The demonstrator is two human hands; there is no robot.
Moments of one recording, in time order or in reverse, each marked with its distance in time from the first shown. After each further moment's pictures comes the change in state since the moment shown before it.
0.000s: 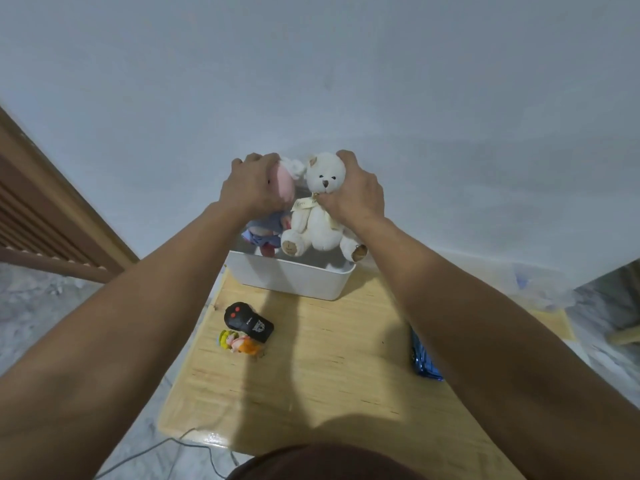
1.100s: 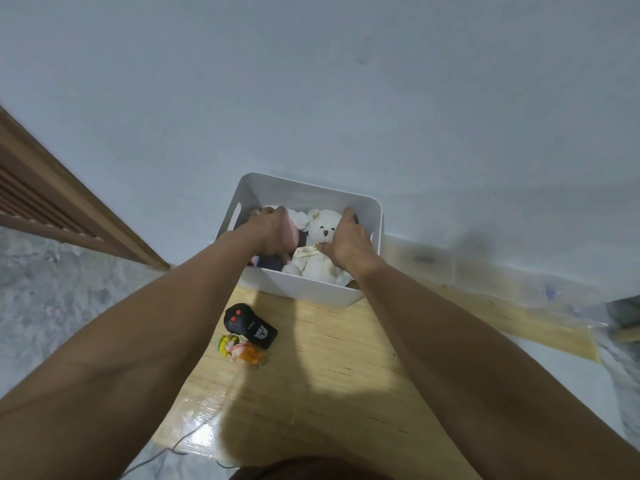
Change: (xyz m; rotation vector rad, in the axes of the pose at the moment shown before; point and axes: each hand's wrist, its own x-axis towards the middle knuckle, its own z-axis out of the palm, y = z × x) left_hand 0.010 -0.019 0.072 0.216 -0.569 -0.100; right_hand 0.009 0.045 0.101 -0.065 -0.360 0.280
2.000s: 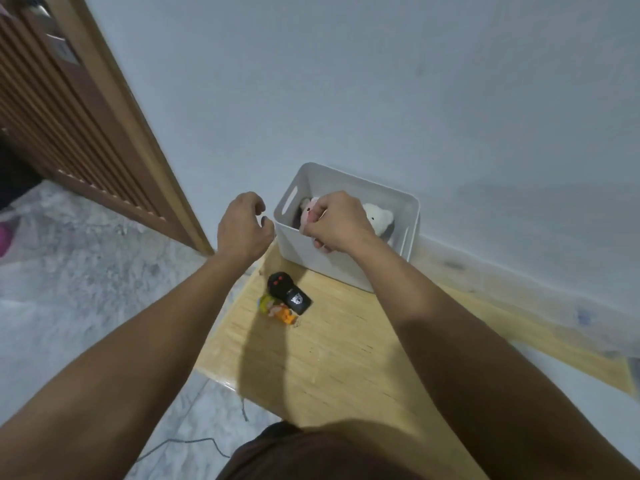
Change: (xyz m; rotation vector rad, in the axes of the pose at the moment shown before) left_hand -0.113 -0.085 0.049 -0.454 0.870 -0.194; right_hand -0.113 -0.075 -0.015 0.115 -0.146 -0.337
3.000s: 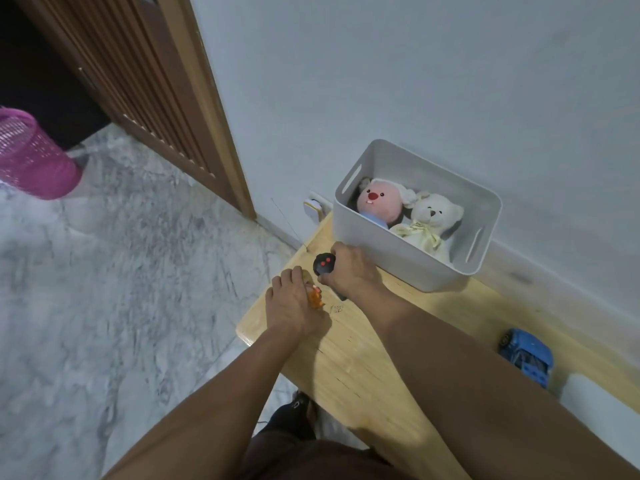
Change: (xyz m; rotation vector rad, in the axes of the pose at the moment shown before) left_hand -0.132 -0.053 0.059 0.257 -0.341 -0.315; right_hand 0.011 0.060 0.133 -0.454 -0.219 -0.041
